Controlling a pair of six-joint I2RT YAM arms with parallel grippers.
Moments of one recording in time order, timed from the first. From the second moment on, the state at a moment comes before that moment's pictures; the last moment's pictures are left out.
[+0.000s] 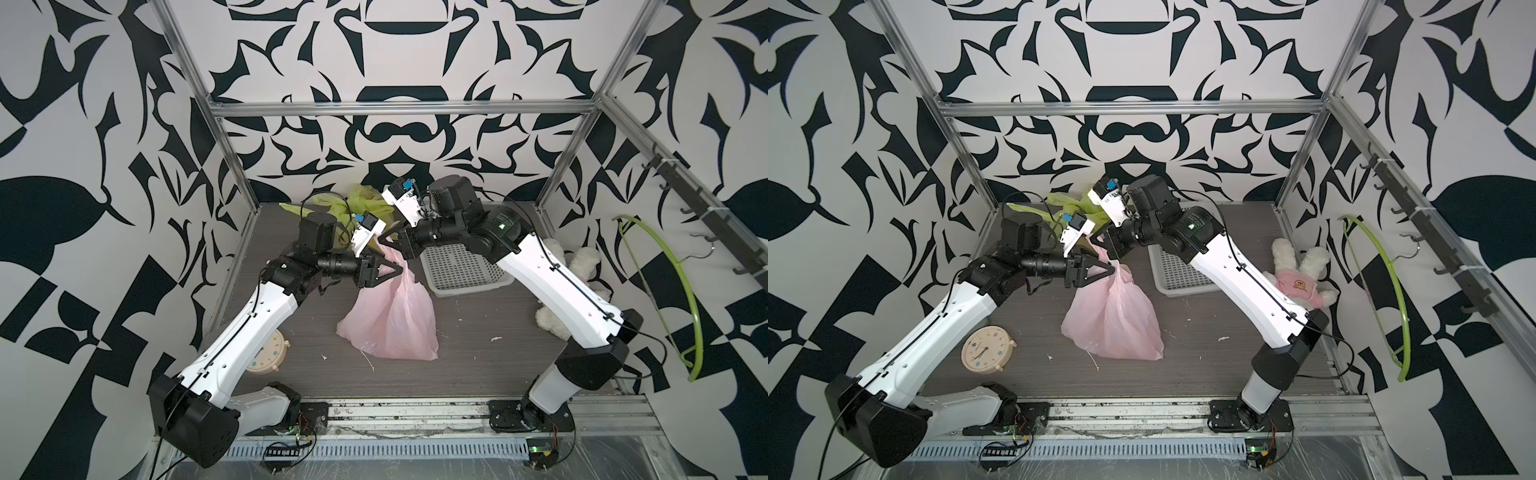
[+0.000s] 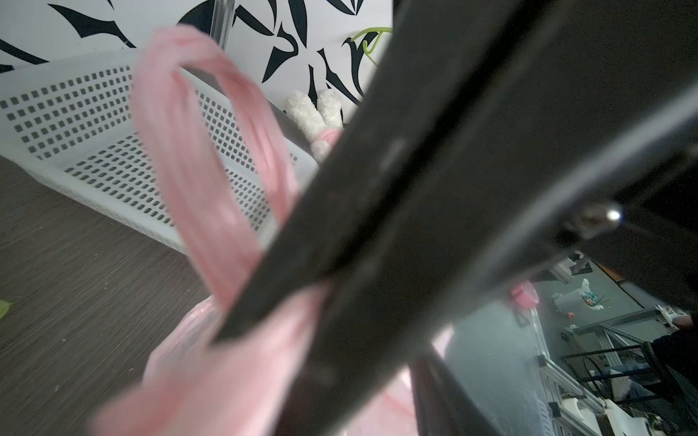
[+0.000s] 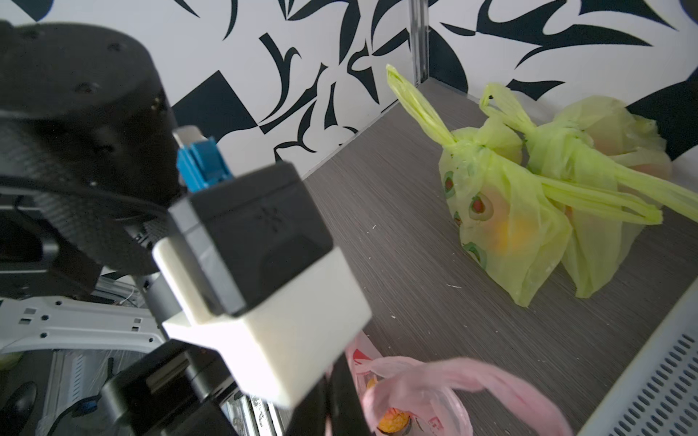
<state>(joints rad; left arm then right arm) -0.49 1.22 1.20 -0.48 0.93 -0.15 0.77 1.65 1.97 -0.87 -0.43 0.16</state>
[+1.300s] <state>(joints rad) -0.48 1.24 1.16 -0.36 0.97 -0.22 0.59 1.56 1.92 -0.84 -0.49 0.43</state>
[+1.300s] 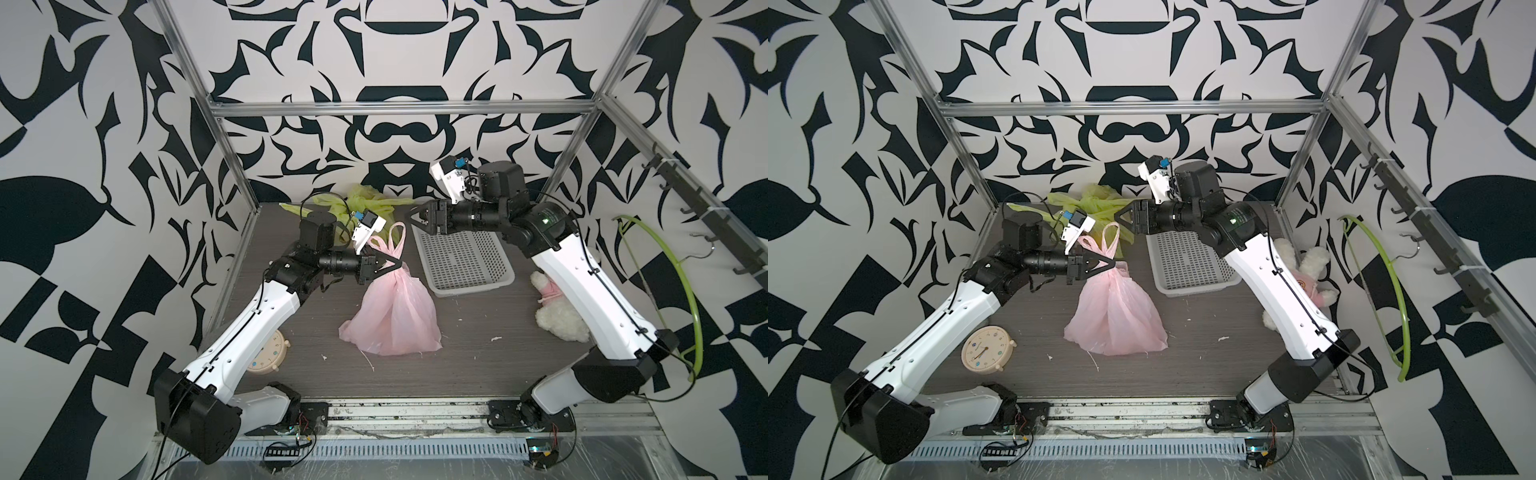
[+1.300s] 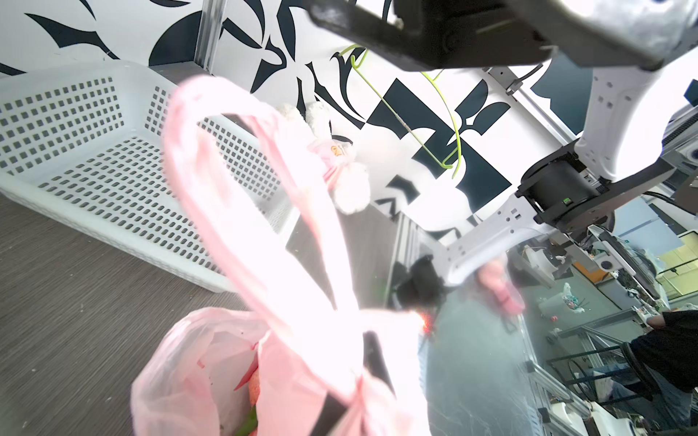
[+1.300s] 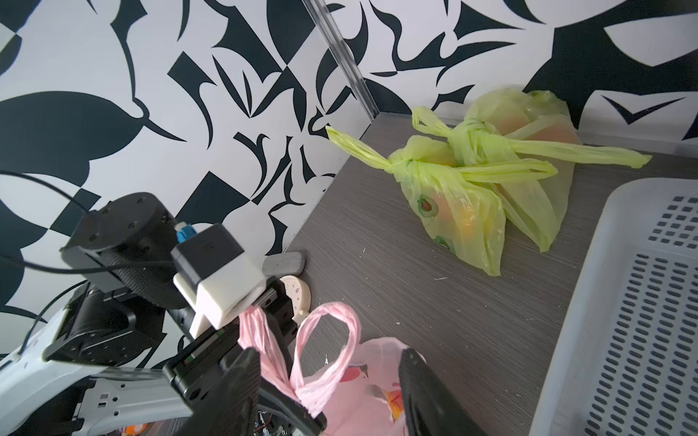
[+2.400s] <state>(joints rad) -0.48 1.24 1.17 -0.39 0.97 -0.20 0.59 1.63 1.95 -0.83 -0.65 0.50</state>
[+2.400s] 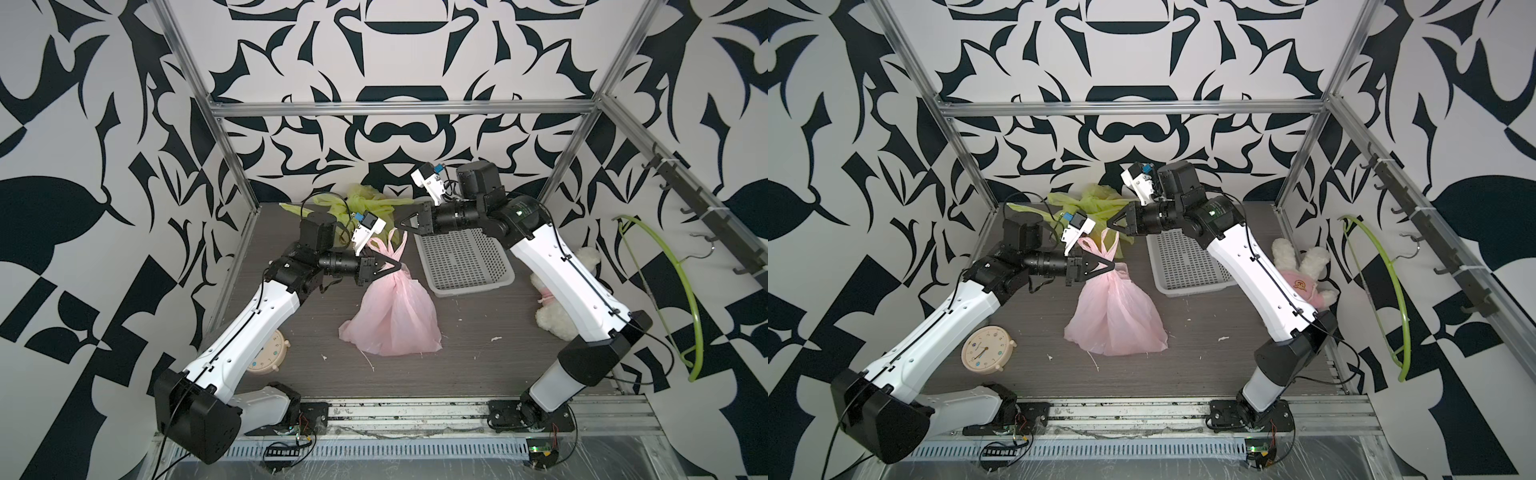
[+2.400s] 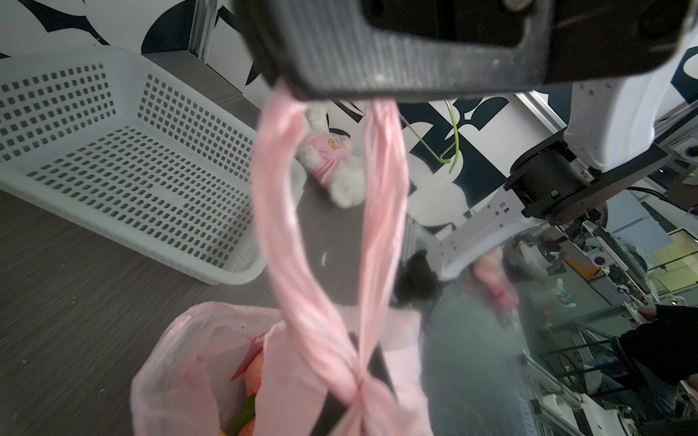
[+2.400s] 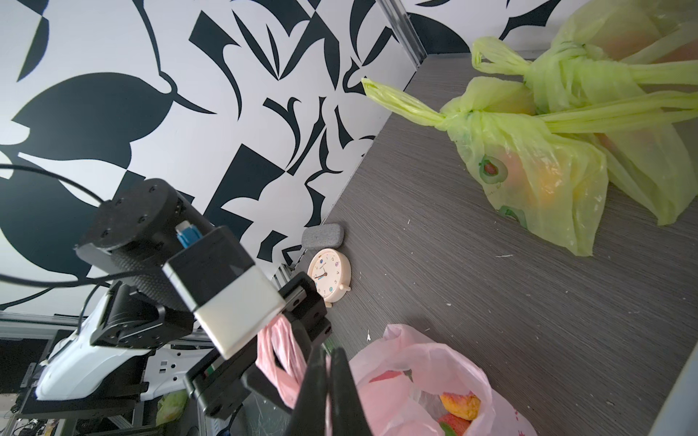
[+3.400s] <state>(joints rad) -0.41 1.23 1.07 -0.34 0.72 -0.33 0.81 1.50 1.34 -0.38 -0.39 0.62</state>
